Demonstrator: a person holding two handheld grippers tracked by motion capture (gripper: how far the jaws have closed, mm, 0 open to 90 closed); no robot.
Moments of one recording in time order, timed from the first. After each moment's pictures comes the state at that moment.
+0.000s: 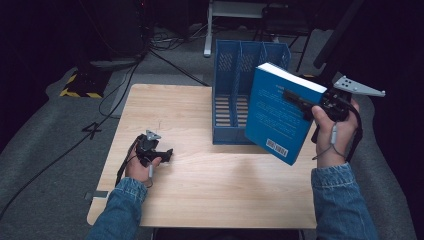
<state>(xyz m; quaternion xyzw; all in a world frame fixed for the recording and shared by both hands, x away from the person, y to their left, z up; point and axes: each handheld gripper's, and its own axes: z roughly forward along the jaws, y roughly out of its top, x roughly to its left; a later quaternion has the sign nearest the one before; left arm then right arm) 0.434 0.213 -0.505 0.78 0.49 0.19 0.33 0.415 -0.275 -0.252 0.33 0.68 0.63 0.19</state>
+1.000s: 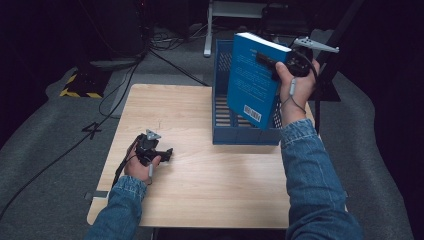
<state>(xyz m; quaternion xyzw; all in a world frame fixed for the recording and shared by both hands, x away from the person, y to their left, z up) 0.435 0.213 -0.504 0.79 0.49 0.18 0.33 0.517 -0.206 -0.229 0.39 0.66 0.61 0.21</state>
